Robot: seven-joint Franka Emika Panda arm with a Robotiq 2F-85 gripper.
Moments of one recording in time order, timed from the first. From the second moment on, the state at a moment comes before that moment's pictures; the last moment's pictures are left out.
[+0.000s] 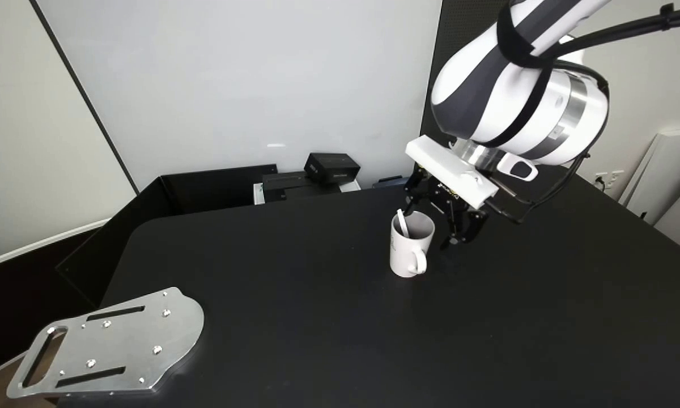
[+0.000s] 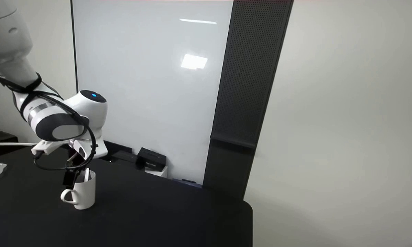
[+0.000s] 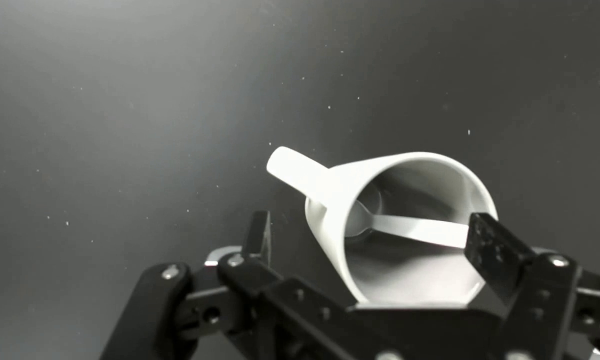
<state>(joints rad) 0.31 0.77 -0.05 -1.83 0.72 2.65 0.81</state>
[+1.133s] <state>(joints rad) 0.35 0.78 -0.09 -1.66 0.22 2.55 1.20</state>
